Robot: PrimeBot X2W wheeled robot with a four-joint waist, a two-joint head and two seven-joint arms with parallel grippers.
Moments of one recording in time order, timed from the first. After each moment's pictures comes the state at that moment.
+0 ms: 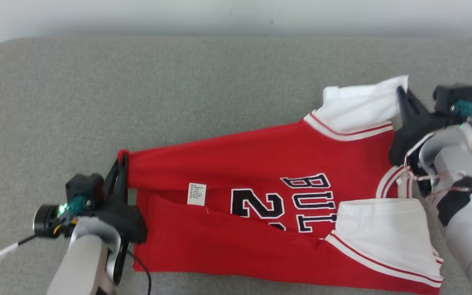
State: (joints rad) left arm -0.60 0.13 -0.18 0.77 -0.25 -0.08 -0.26; right arm -1.02 -0.35 0.40 1.22 0.42 0.13 -0.25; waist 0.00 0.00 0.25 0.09
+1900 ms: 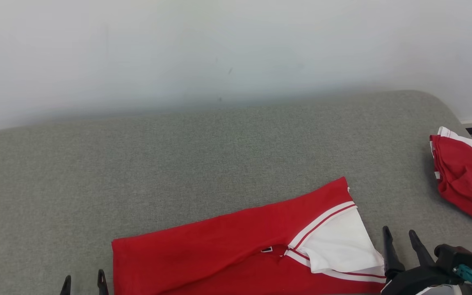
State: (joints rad) left arm 0.00 0.06 0.11 0.41 -0.10 -0.02 -0.26; right arm -0.19 -0.19 -0.02 0.65 0.38 0.13 -0.26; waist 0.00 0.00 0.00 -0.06
